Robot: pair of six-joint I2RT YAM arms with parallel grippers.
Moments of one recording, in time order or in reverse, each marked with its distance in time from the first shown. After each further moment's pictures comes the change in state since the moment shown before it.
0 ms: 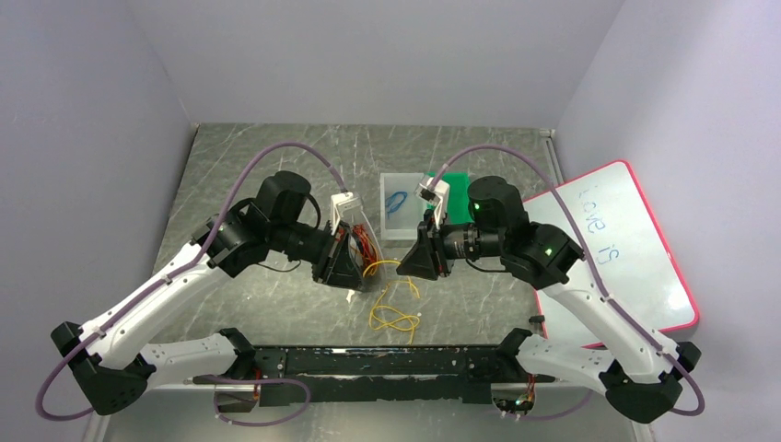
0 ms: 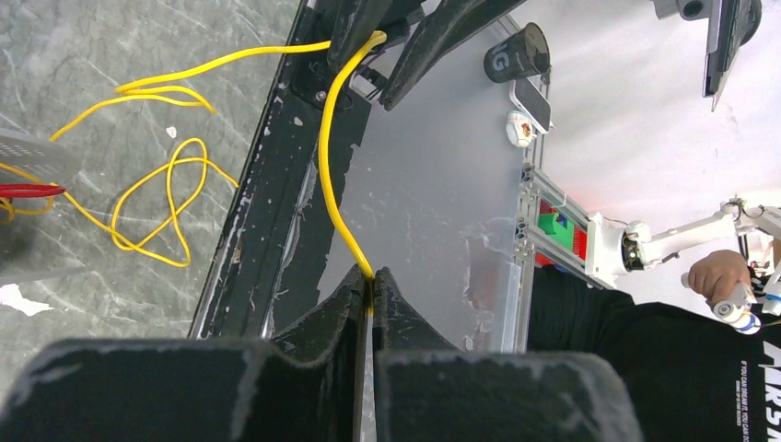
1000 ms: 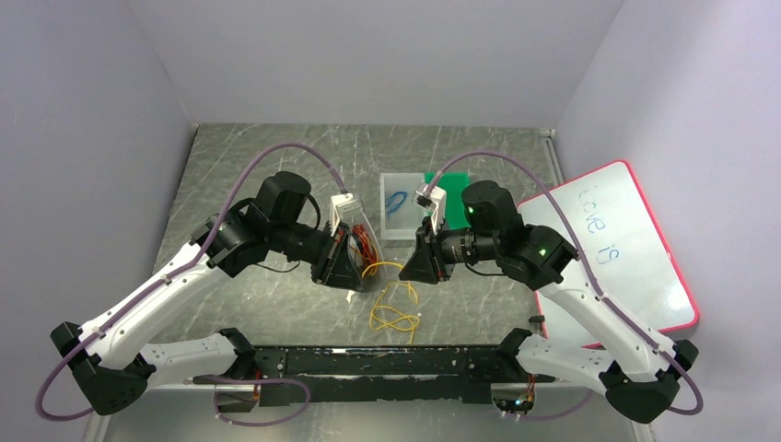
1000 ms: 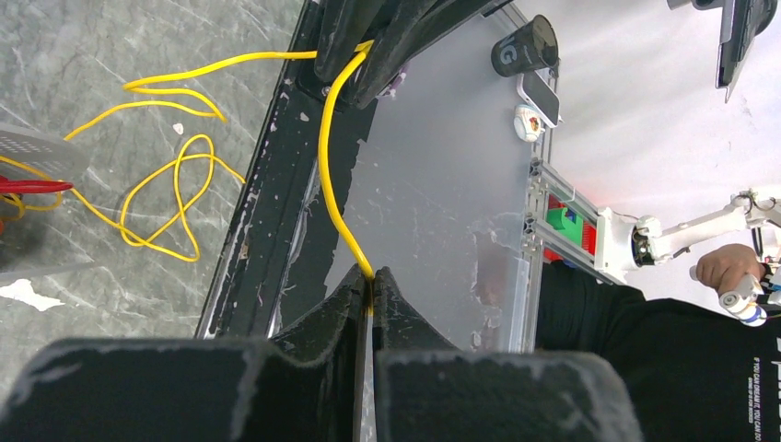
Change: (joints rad) left arm 0.000 0.001 0.005 -0.024 -0.005 0.031; right arm 0.000 0.006 -0.043 -0.026 -0.002 -0.012
